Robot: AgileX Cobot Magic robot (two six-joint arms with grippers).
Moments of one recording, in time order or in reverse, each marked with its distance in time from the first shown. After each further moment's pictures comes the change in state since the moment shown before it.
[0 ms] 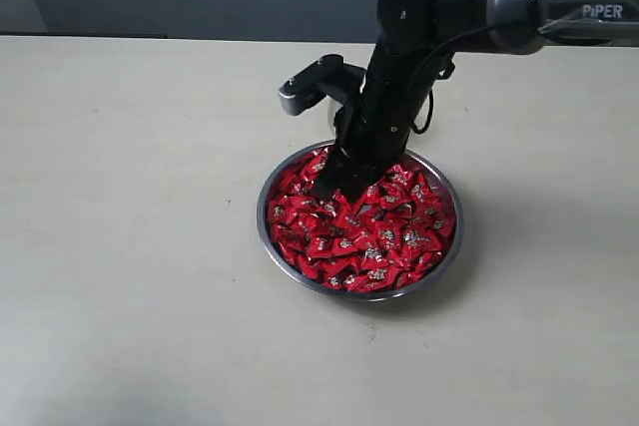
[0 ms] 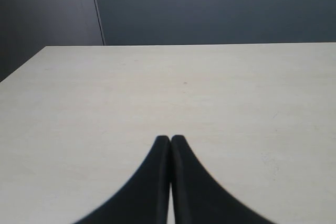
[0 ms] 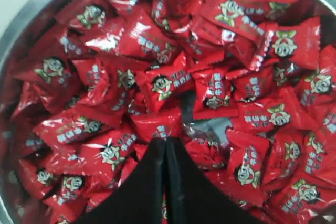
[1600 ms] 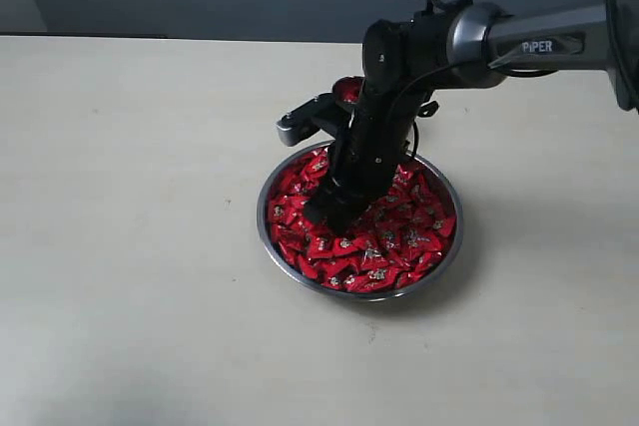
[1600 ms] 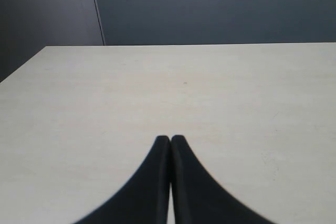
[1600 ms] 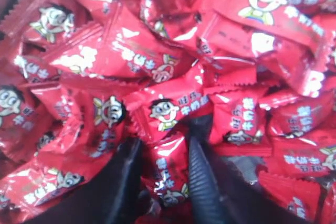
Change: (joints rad) left arm 0.000 0.000 0.000 0.000 0.000 0.000; right arm 0.000 0.127 -0.009 0.056 -0.052 0.015
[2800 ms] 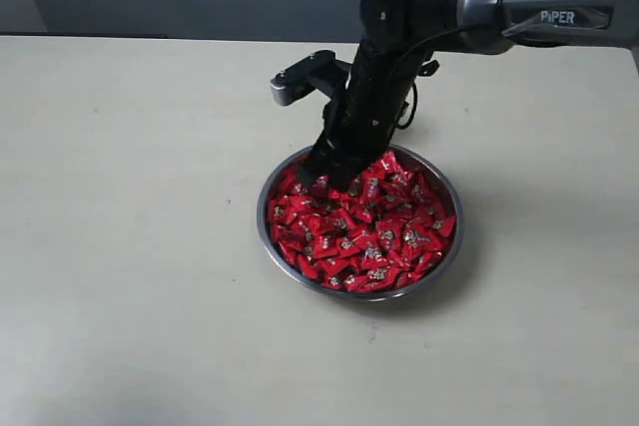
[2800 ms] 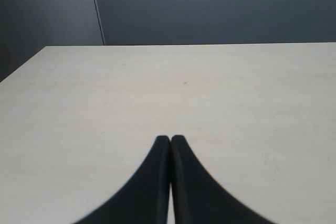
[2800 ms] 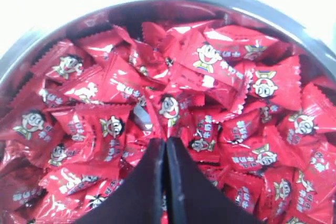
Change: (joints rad) left arm 0.000 0.000 0.000 0.000 0.000 0.000; right arm 0.000 -0.043 -0.097 -0.053 0.048 0.054
